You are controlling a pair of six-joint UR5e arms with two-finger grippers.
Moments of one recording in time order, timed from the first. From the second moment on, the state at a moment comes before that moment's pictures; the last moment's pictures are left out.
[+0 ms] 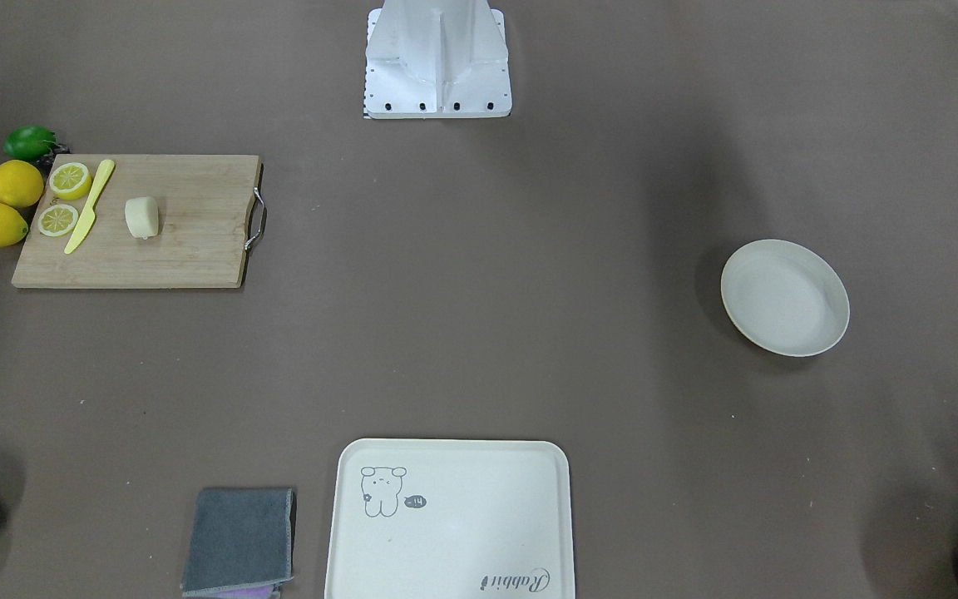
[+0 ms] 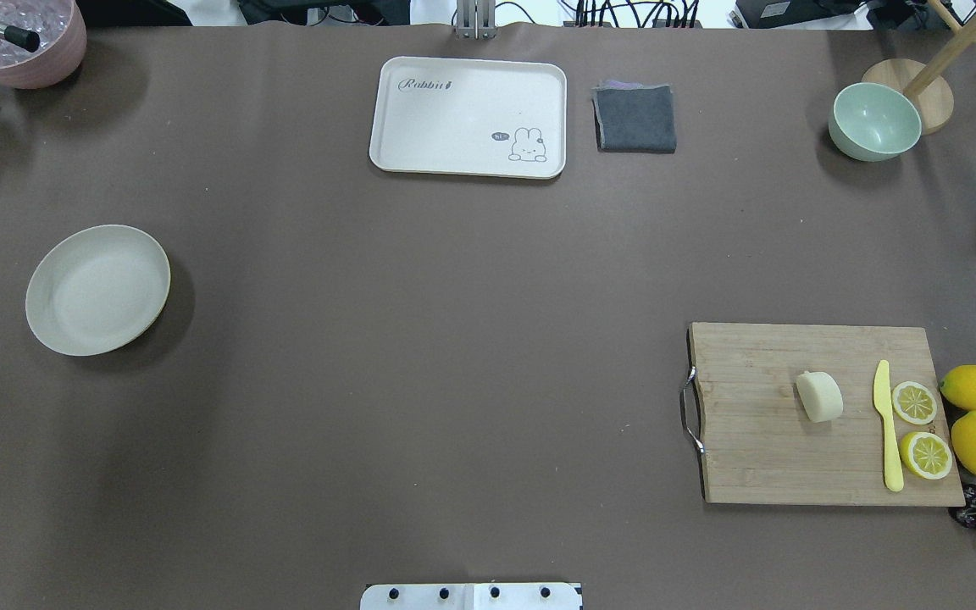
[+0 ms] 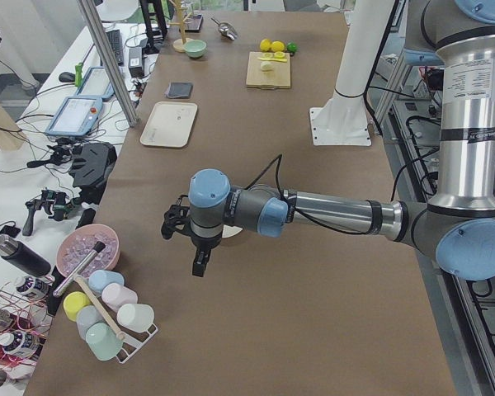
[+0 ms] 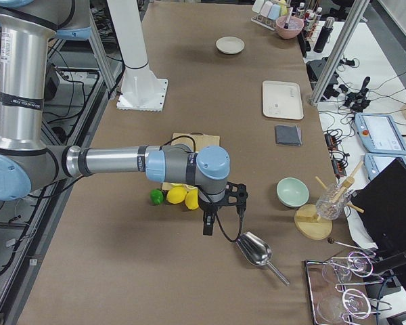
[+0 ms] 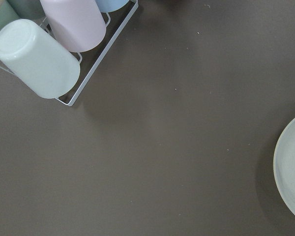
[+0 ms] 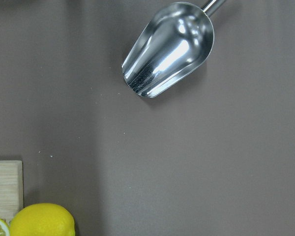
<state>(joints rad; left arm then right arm) -1.54 -1.52 -1.73 -1.72 -2.31 -0.05 1.60 -1.73 1.82 -1.68 2.28 0.00</state>
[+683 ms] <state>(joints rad) -1.54 -1.52 -1.72 -1.72 -2.30 -0.05 1.60 -1.73 1.82 -1.68 2.28 0.00</state>
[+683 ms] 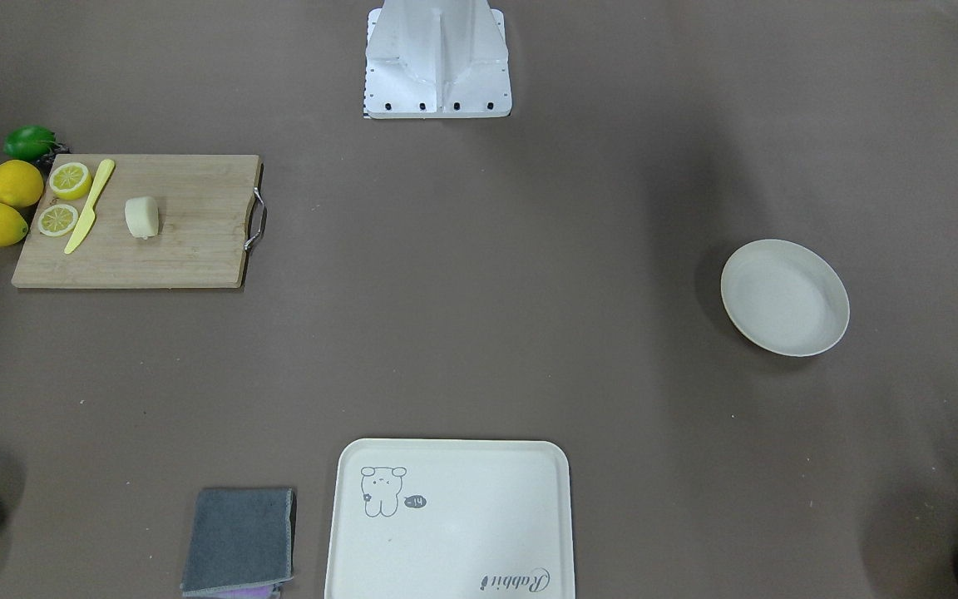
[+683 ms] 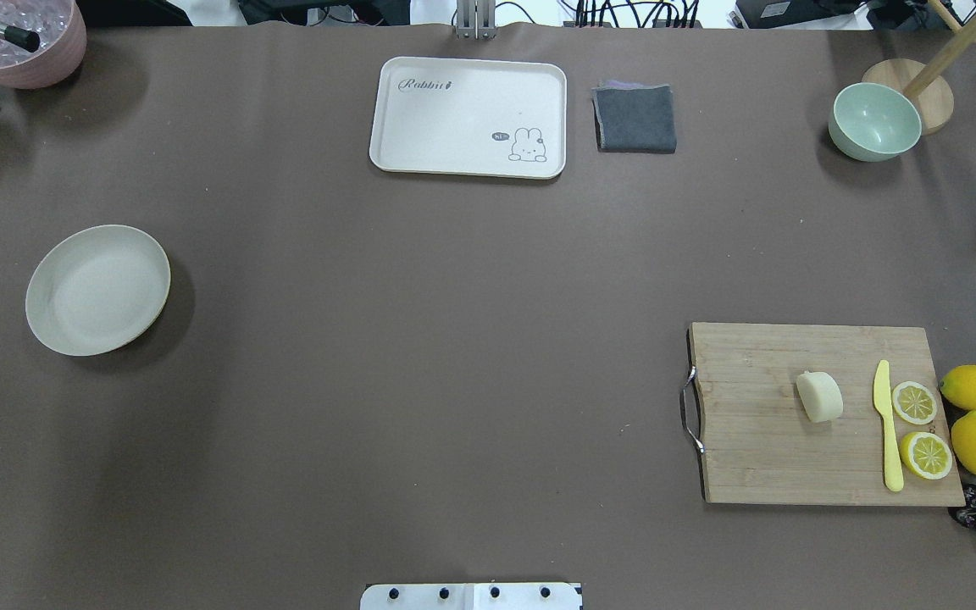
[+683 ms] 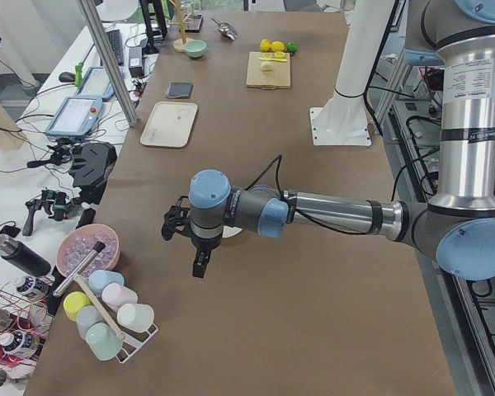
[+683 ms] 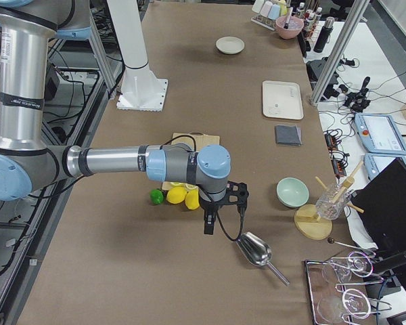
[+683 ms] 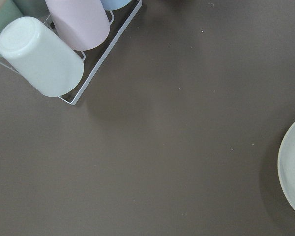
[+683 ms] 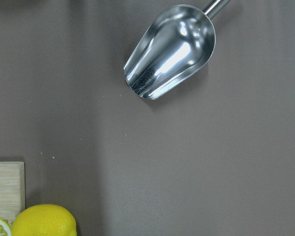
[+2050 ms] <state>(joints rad) -1.54 -1.53 -1.72 -1.72 -2.30 -0.06 1.60 -1.72 1.83 -1.68 2.29 0.01</state>
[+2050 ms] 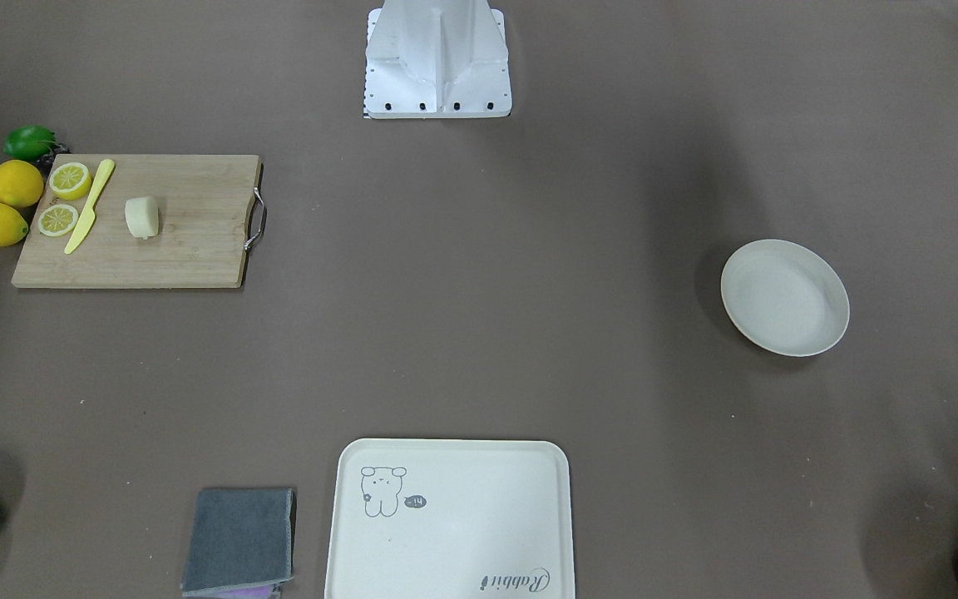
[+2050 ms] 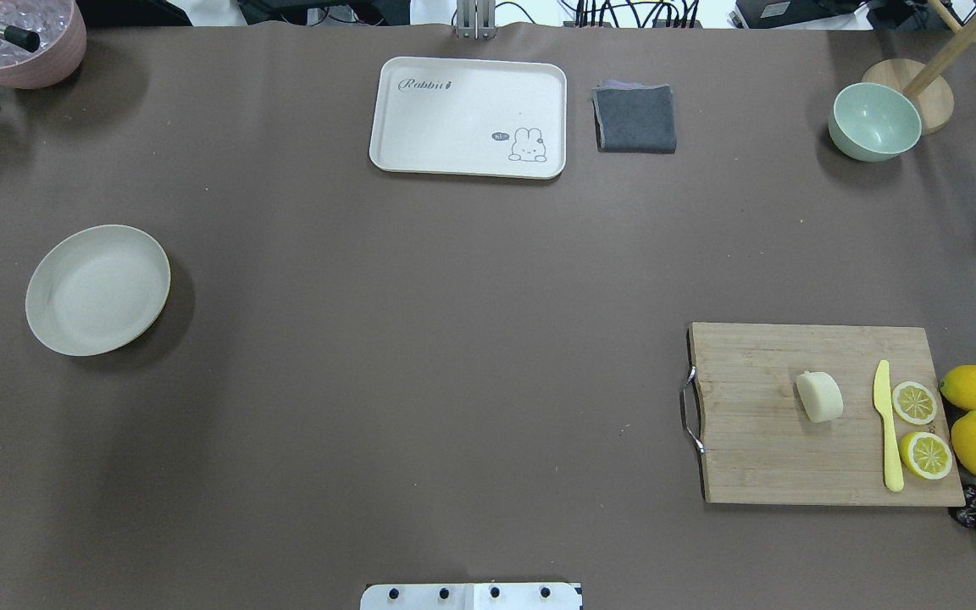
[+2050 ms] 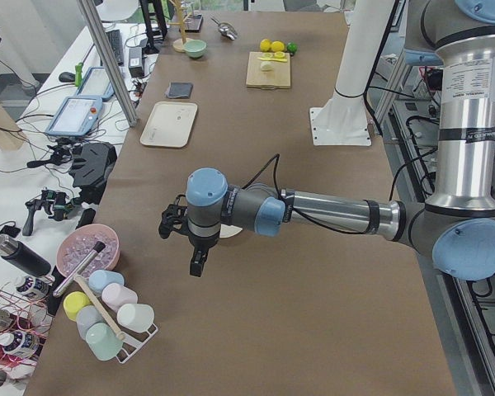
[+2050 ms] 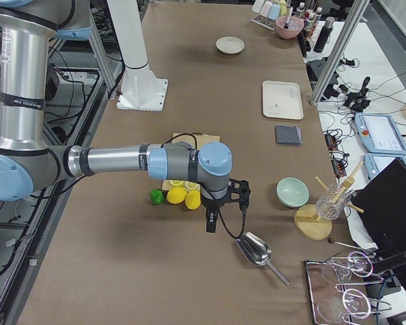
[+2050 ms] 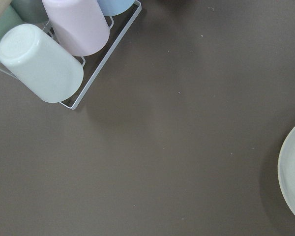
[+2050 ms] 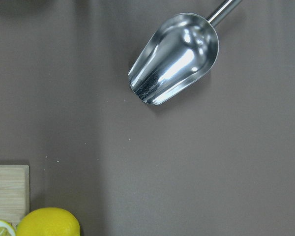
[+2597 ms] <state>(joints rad) -1.53 -1.53 -1.72 -1.72 -2.30 -0.06 1.60 -1.72 1.83 -1.68 2.29 0.00</state>
